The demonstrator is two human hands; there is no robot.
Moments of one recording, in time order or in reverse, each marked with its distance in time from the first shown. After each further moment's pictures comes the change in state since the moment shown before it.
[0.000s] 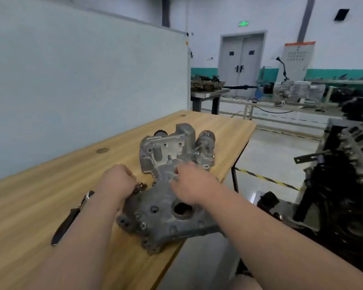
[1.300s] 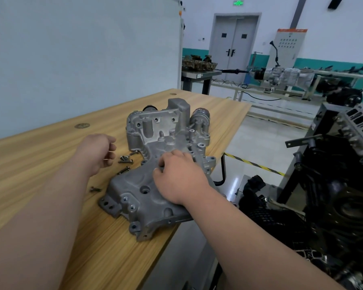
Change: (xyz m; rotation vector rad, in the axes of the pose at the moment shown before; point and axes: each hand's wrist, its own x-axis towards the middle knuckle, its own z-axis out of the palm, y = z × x) left_hand 0.043 -0.012 0.019 -0.929 -0.148 -0.305; right_hand -0.002 -0.006 0.051 0.043 0.143 0.031
